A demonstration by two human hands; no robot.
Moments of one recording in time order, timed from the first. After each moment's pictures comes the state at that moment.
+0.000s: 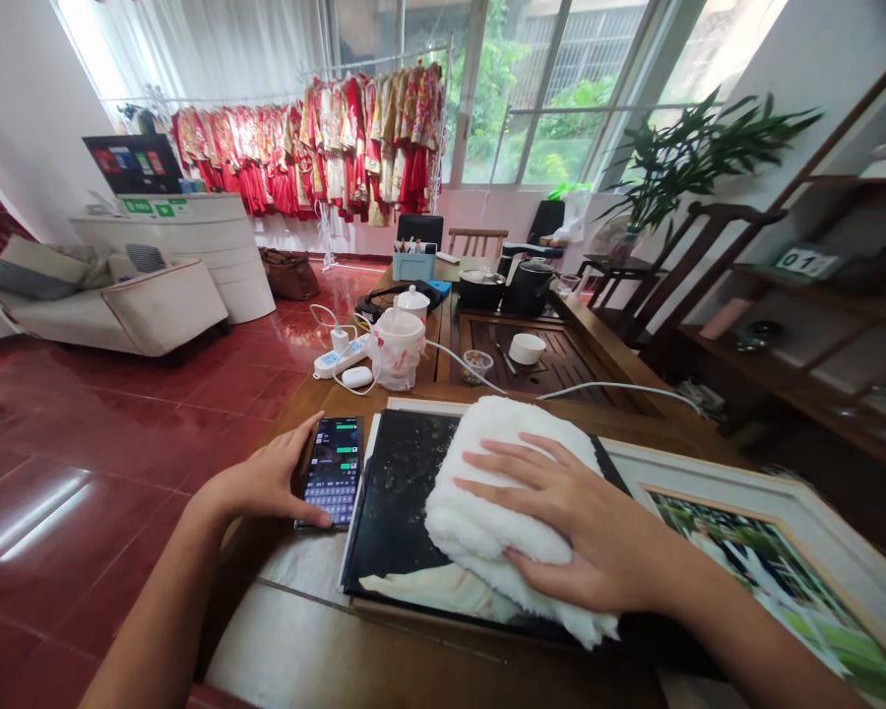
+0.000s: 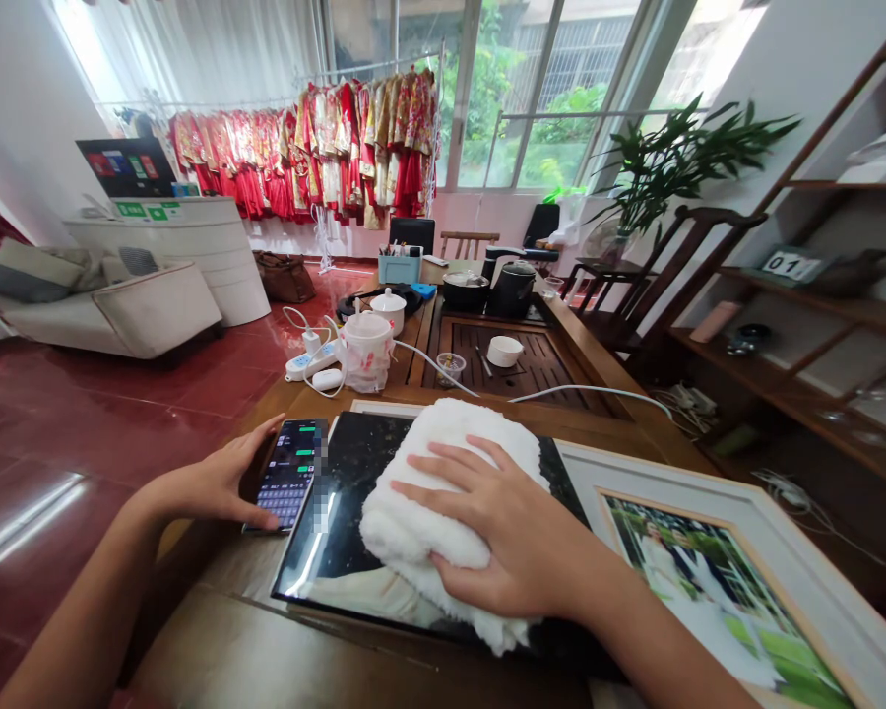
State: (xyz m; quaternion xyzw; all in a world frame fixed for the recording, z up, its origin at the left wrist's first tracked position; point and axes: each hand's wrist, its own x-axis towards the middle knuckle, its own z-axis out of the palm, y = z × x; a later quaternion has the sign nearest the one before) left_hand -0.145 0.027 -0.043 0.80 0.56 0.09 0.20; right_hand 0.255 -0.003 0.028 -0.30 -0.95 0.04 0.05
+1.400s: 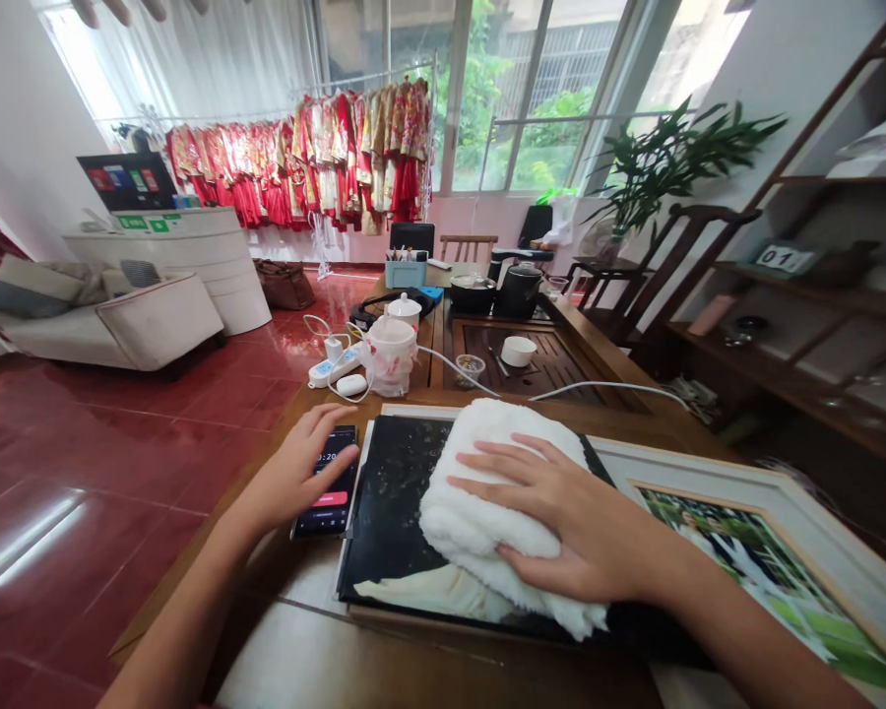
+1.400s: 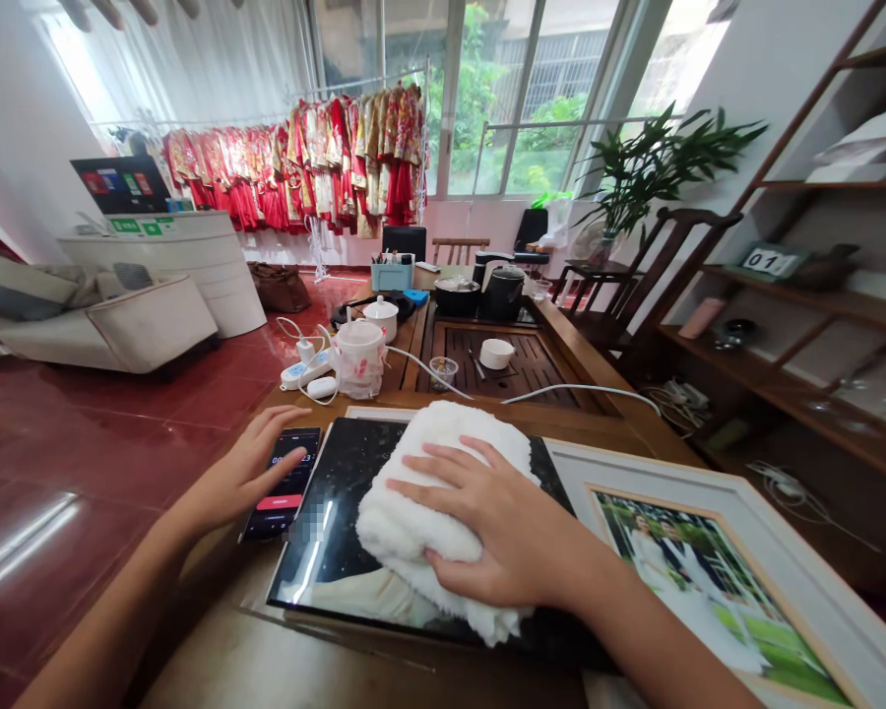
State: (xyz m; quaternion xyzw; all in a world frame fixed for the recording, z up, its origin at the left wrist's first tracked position) left_hand -0.078 0.016 -0.009 0.83 0.48 0.27 0.10; right_hand 0.259 -0.007 0.034 -0.31 -0.95 0.05 0.06
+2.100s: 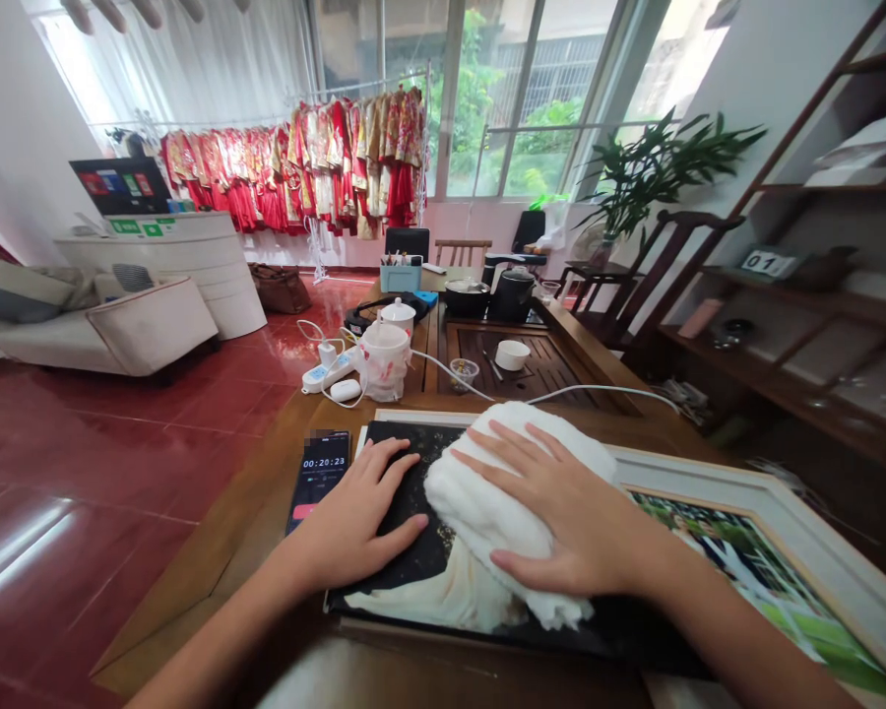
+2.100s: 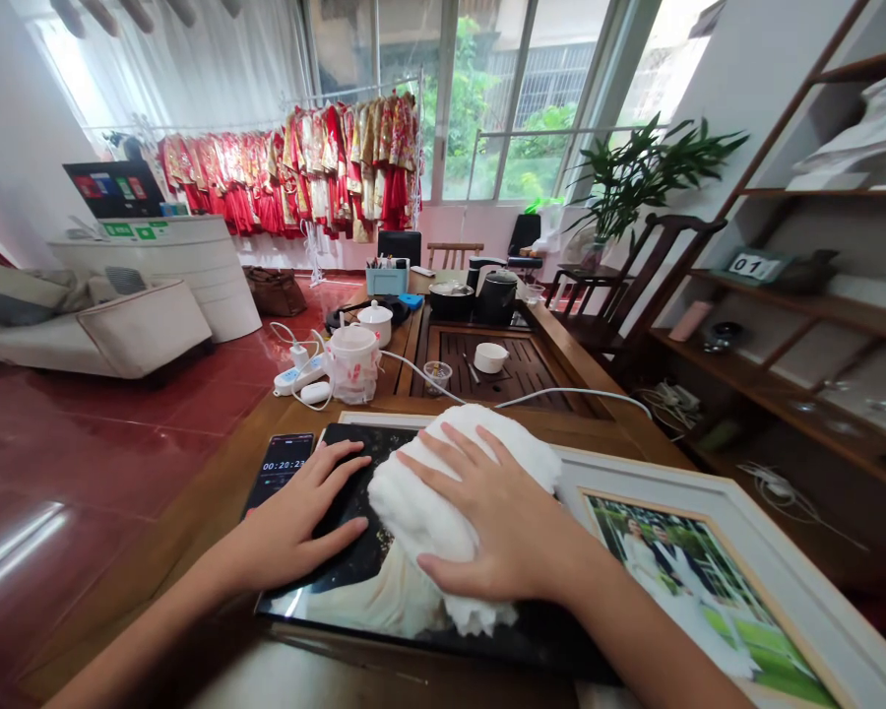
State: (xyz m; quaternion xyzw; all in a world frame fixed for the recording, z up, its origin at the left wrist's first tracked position) left_hand -0.008 -0.008 -0.009 0.87 0.42 0.20 0.13; right_hand 0.270 0.000 0.032 -0.36 -0.93 0.01 0.07
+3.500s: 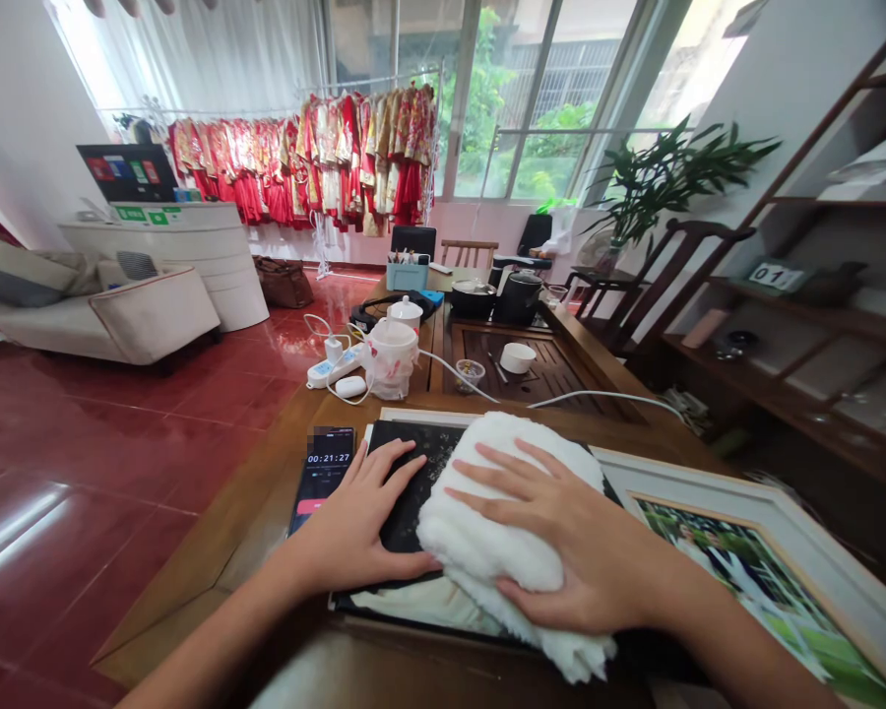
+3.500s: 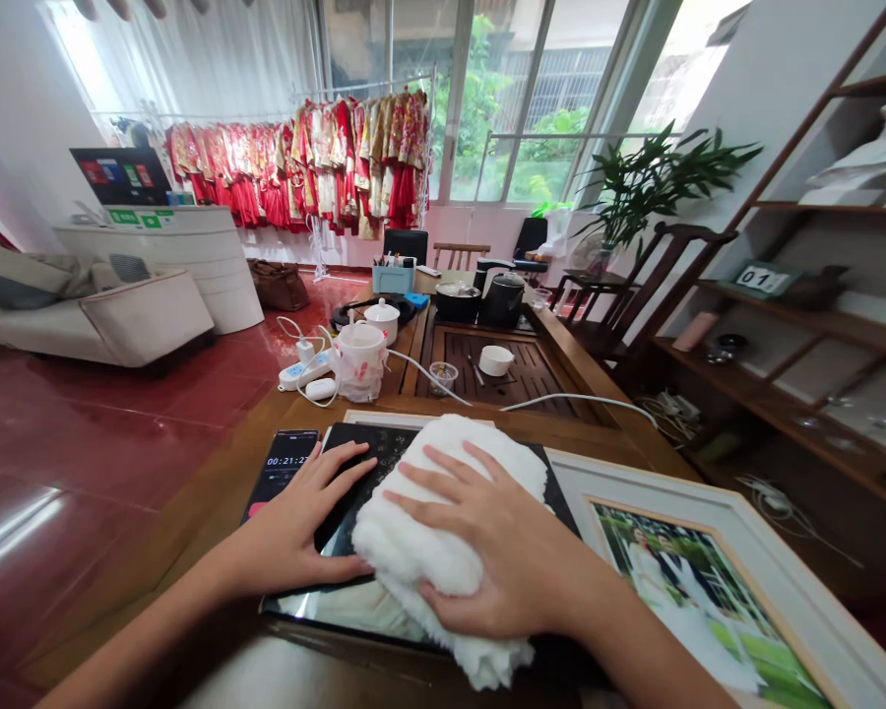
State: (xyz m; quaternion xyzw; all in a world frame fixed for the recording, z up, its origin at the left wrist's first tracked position) left_hand -0.020 -0.009 -0.019 0.88 0.40 0.21 0.14; right_hand 0.252 -0.007 0.039 -0.30 -0.95 0.06 0.04
